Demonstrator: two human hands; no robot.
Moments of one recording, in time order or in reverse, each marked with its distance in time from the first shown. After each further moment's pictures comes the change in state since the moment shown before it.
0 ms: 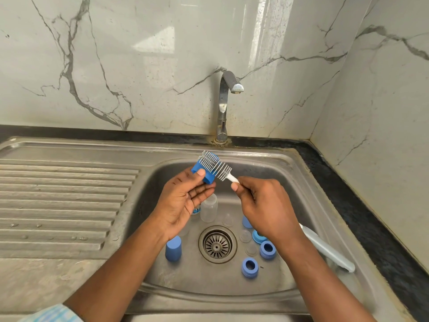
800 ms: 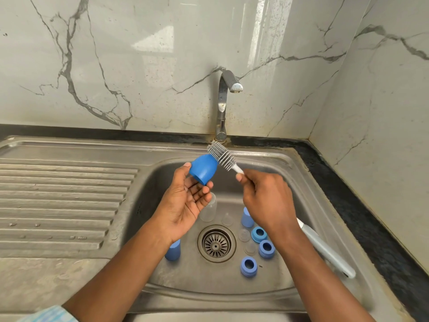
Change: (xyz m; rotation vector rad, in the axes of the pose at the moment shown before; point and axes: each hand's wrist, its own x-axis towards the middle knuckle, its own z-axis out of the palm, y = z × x) left_hand -0.004 -0.001 0.010 -0.172 0.077 -0.169; right_hand 0.007 -0.002 -0.001 -0.093 0.068 0.107
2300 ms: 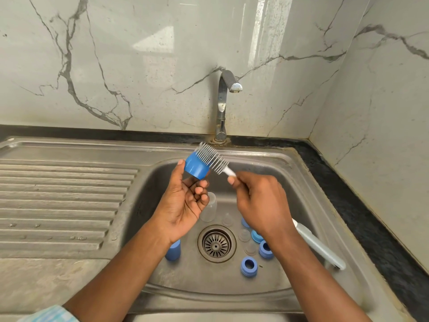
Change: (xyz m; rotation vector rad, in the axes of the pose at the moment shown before) left_hand 0.000 0.000 0.001 -0.086 -0.063 -0.002; right_hand -0.005 -0.010 0.000 0.054 0.004 -0.087
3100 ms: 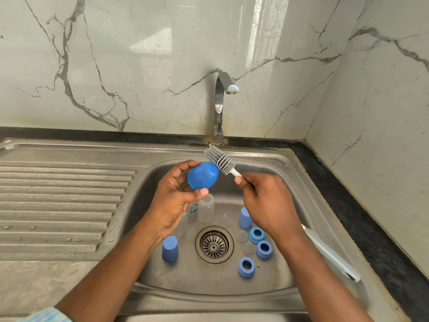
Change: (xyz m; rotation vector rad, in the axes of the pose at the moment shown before) left_hand 0.011 0.000 -0.023 0.484 -0.125 0.369; right_hand 0.002 0.015 -0.008 0.062 -0.083 0.091
